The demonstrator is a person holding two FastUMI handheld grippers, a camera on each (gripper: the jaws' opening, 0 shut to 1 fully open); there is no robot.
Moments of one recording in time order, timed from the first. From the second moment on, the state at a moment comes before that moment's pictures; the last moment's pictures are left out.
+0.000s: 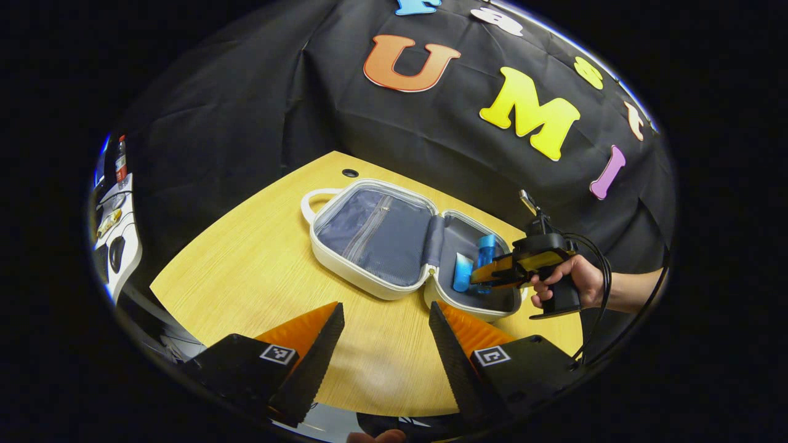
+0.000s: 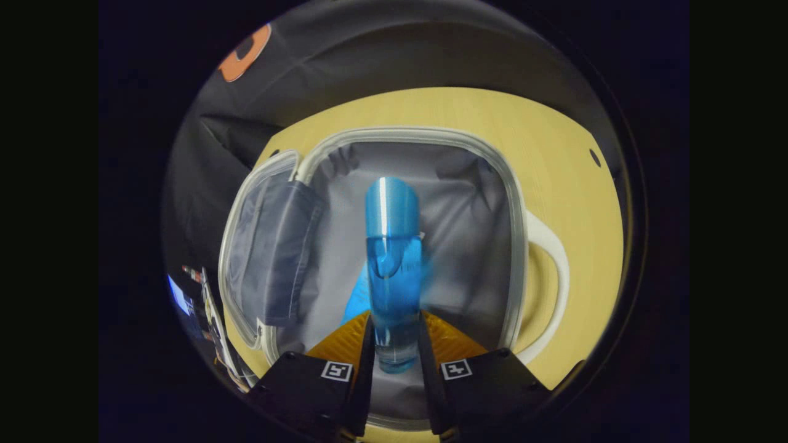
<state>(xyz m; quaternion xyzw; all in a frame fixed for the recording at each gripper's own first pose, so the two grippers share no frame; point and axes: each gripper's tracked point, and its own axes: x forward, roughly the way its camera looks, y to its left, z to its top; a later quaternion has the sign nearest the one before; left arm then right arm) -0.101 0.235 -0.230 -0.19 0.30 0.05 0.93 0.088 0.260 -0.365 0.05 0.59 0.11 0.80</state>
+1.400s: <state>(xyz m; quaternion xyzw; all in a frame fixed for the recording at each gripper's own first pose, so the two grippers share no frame) 0.010 0.372 -0.232 -0.20 0.16 0.07 0.96 0.023 0.243 -0.179 -0.08 0.30 0.25 0.92</state>
